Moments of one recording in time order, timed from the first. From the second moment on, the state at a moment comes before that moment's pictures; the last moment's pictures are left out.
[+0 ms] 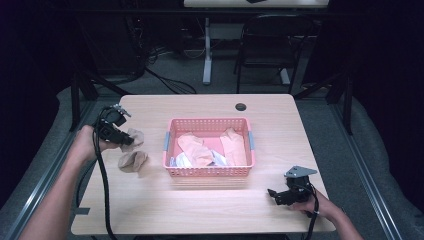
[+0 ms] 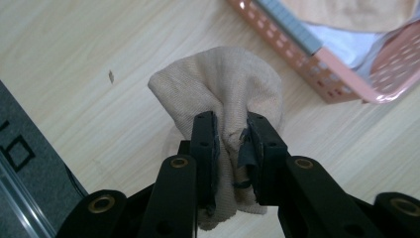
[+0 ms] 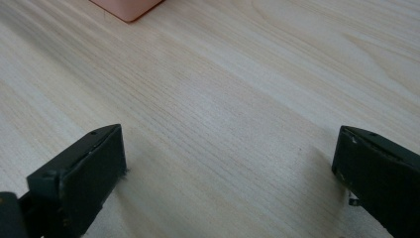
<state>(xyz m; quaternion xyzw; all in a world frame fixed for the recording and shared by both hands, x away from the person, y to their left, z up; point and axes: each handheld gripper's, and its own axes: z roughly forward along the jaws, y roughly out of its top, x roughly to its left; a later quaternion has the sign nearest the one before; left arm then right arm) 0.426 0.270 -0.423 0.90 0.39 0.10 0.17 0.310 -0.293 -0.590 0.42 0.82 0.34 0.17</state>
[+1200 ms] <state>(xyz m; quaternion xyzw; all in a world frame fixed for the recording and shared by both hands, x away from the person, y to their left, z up) 0.390 0.287 -0.479 0.86 0.45 0.15 0.19 0.311 -0.293 -0.589 0.42 0.82 0.34 0.17</state>
